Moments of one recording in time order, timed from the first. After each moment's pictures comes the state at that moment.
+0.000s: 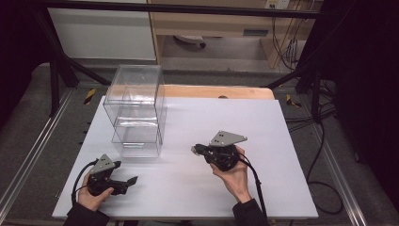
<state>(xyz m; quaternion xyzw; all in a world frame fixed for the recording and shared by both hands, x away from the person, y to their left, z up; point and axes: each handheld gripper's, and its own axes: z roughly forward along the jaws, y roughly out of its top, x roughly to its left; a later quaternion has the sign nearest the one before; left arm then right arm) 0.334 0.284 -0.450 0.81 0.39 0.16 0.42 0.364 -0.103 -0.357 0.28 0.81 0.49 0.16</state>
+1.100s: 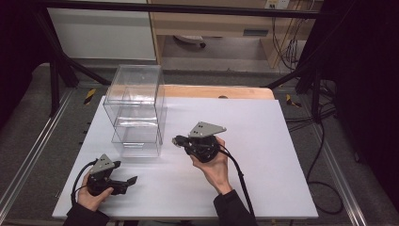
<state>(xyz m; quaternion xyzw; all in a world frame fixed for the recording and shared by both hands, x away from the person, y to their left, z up) 0.334 0.285 -0.450 0.81 0.39 0.16 0.42 0.380 -0.051 -0.340 0.25 0.80 0.51 0.16</state>
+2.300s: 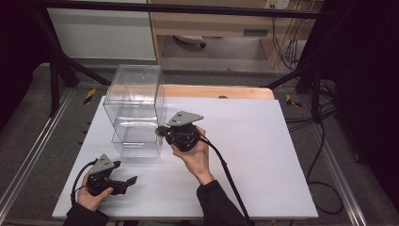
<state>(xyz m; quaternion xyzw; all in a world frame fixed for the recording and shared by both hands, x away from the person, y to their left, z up) 0.334 0.286 -0.449 0.80 0.39 0.16 0.42 0.403 0.000 -0.326 0.24 0.81 0.51 0.17</state>
